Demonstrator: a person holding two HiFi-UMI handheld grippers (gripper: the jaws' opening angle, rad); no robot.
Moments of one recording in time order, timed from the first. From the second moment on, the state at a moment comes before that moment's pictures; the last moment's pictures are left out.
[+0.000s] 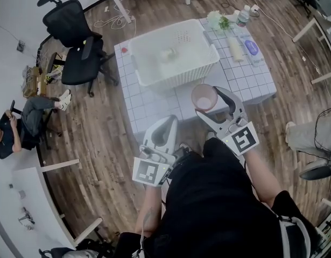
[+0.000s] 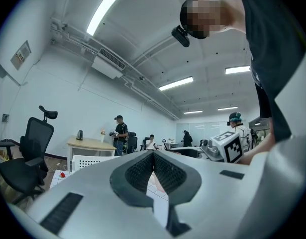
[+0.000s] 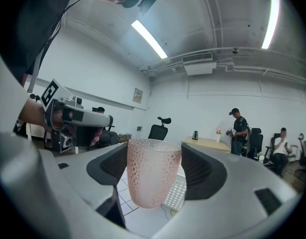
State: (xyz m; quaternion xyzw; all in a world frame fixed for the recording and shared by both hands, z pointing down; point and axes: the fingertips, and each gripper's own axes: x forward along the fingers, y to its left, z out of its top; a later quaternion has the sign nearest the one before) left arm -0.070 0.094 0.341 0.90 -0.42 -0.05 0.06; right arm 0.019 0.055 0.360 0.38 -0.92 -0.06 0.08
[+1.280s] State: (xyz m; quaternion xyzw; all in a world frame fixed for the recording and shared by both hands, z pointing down) left arm 0.024 0.110 0.380 0.90 -0.40 0.01 0.13; right arm 0.113 -0.022 0.583 0.42 -0.89 0.02 0.17
